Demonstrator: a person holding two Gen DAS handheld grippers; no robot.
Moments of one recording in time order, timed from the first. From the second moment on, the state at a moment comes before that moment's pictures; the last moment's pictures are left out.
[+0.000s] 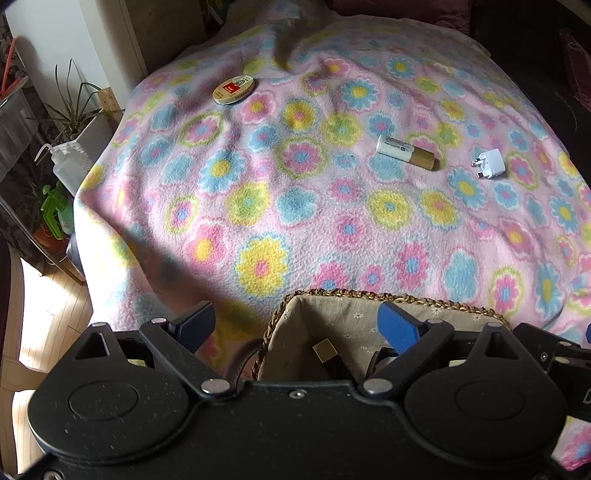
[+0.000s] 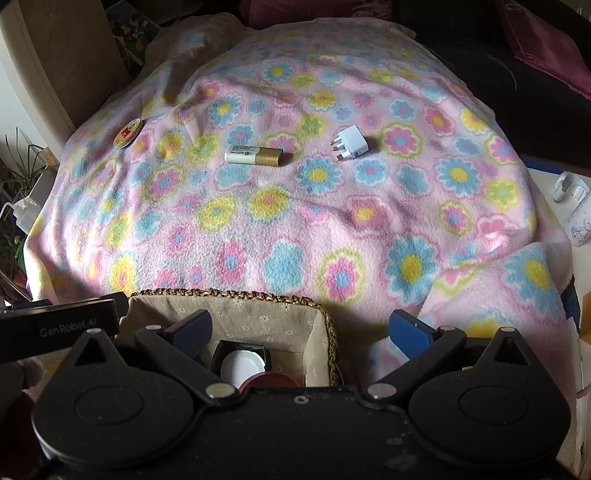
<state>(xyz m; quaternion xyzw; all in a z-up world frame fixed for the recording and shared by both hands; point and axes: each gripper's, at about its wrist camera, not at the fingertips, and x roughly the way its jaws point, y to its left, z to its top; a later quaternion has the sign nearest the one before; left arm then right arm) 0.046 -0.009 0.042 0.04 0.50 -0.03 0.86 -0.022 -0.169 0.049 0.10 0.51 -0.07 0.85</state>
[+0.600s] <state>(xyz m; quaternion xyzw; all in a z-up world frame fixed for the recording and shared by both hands) 0.090 -0.030 0.038 0.09 0.49 -0.06 0.87 0.029 -0.197 0.033 0.09 0.50 -0.09 0.86</state>
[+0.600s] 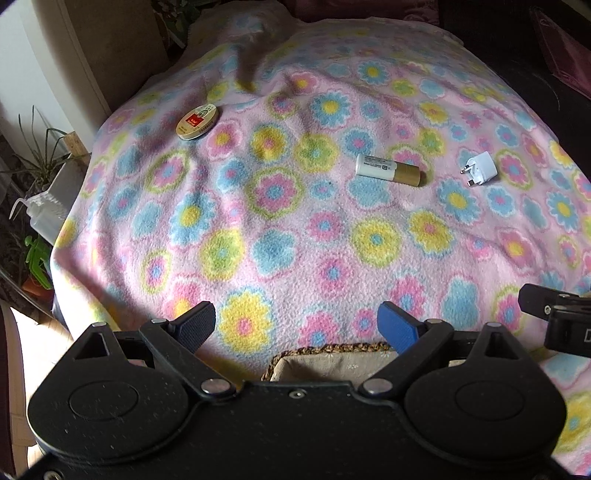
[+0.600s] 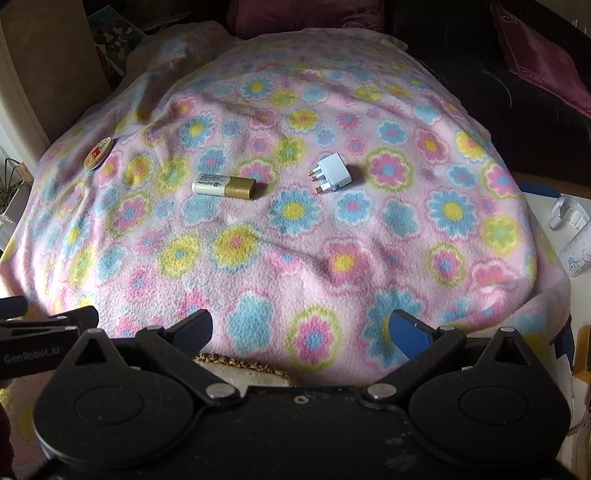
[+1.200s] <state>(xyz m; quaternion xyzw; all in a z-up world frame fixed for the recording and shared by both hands) 0.209 -0.095 0.010 0.11 0.50 -0.16 0.84 0.139 -0.246 -0.011 0.05 0.49 -0.13 0.86</state>
